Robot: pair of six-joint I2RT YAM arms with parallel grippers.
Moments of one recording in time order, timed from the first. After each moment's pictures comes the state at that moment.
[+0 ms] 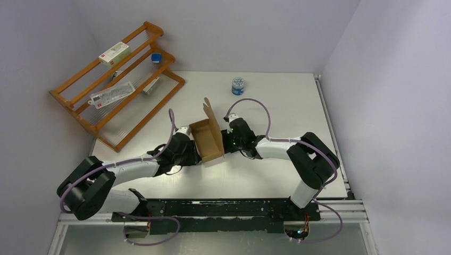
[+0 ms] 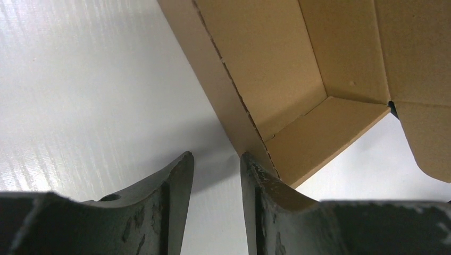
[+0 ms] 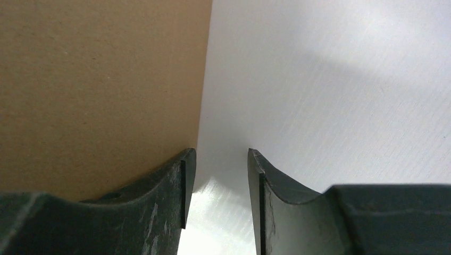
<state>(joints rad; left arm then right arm) -0.72 1.31 0.45 0.06 -0.07 -0.72 0.73 1.68 0.76 0.17 -0.06 0.34</state>
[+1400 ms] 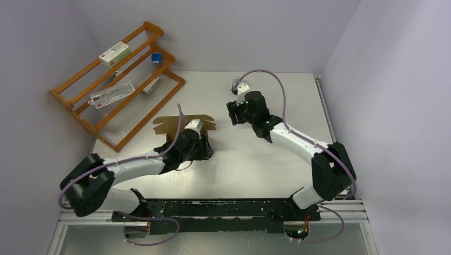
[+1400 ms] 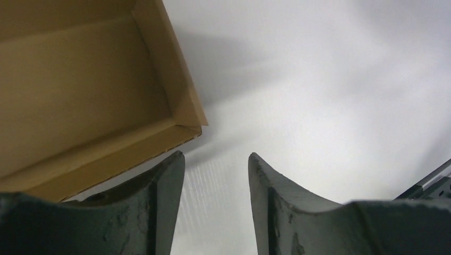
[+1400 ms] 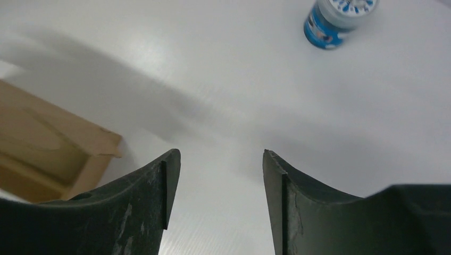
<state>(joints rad) -0.83 1.38 0.55 0.17 -0.11 -0.73 0.57 1.55 1.00 0.03 0.07 -0.03</state>
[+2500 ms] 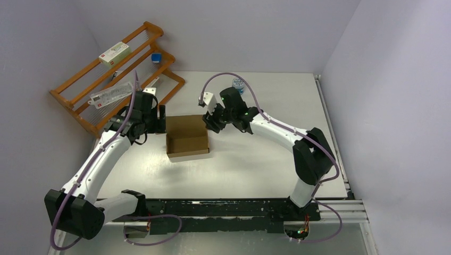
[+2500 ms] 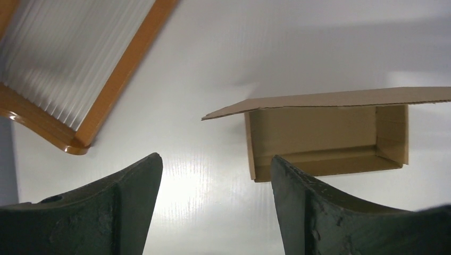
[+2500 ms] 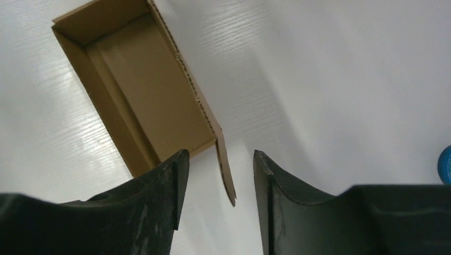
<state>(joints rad) -0.29 1.14 1.05 -0.75 -0.23 -0.23 0.71 1.72 1.25 -0.16 -0.35 -0.36</state>
